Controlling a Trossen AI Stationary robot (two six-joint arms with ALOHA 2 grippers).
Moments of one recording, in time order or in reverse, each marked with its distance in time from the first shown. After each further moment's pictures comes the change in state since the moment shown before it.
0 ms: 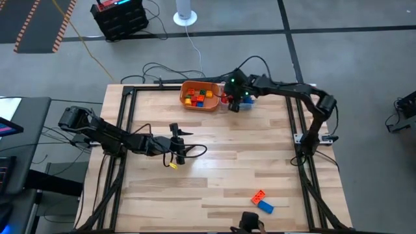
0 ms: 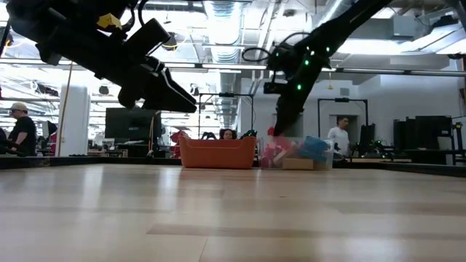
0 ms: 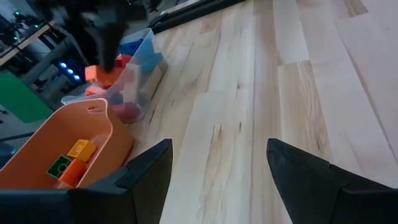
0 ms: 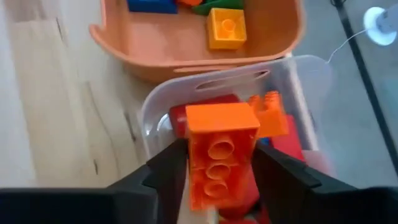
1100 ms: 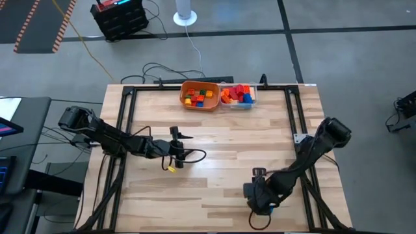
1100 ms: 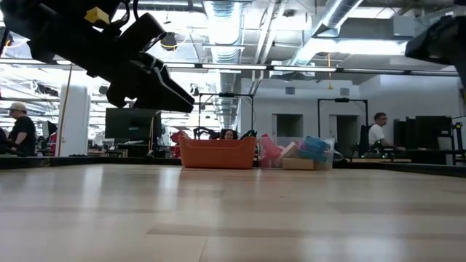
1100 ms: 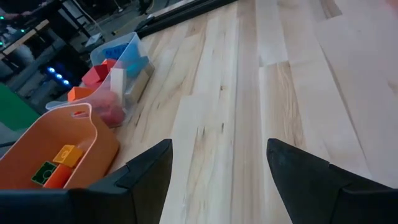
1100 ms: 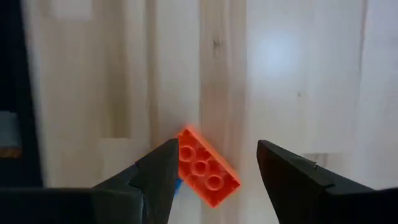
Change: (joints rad) left arm -0.047 0.000 0.000 -0.013 0.000 -0.009; right arm 1.301 -0.056 -0.070 -0.382 0.077 1.106
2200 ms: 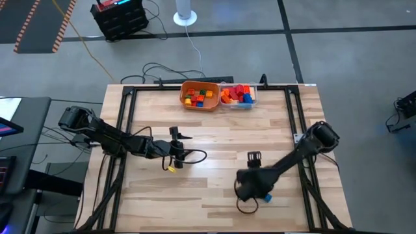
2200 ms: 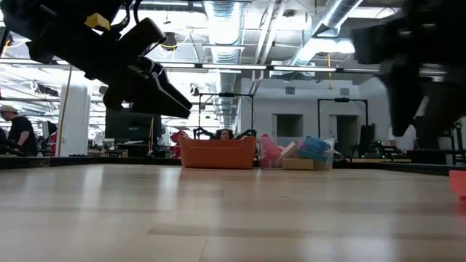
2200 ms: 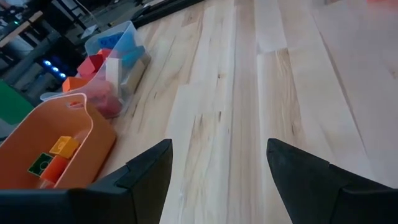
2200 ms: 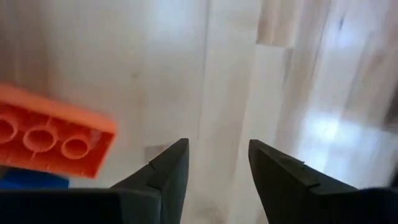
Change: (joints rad) left arm -0.003 0.000 0.000 -0.043 -0.001 -0.017; right arm -0.109 0.144 0.086 -0.349 0.237 -0.177
